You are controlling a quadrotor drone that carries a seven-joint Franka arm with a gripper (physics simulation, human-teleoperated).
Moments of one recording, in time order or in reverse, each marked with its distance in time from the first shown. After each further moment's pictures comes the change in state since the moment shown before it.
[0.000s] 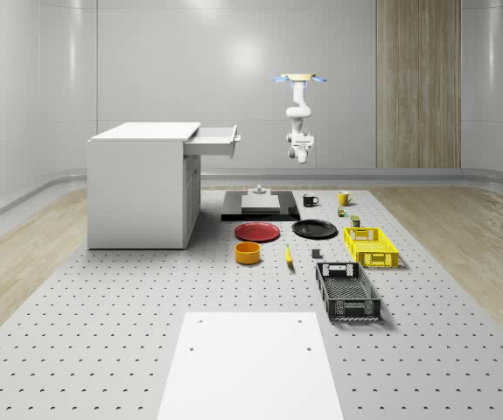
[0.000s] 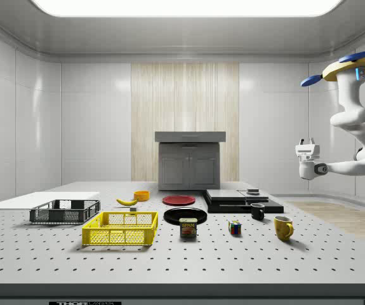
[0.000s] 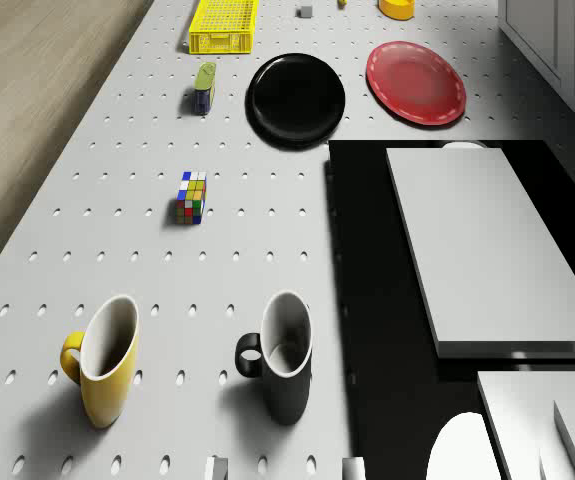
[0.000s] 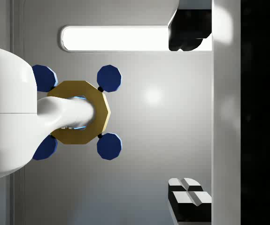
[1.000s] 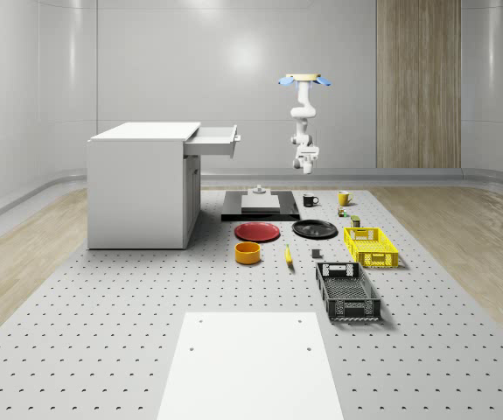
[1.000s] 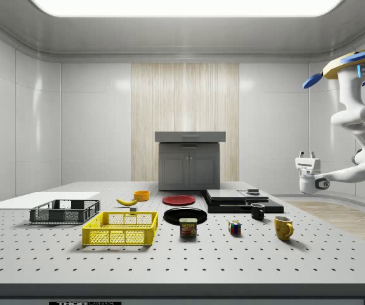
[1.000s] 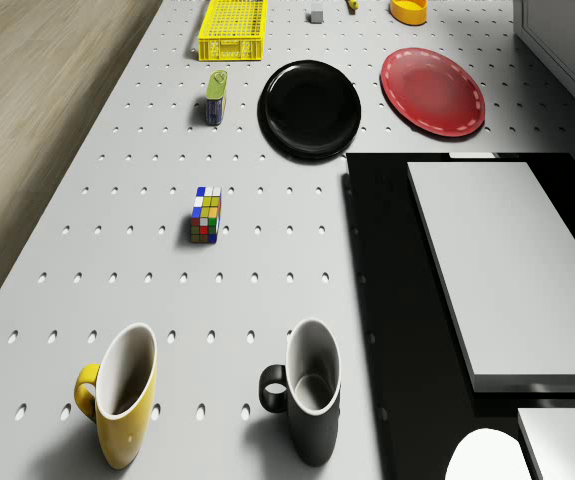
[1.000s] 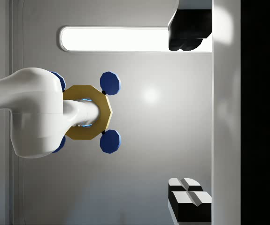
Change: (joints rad) arm -0.006 0.084 0.003 0.289 0.002 -0.189 -0.003
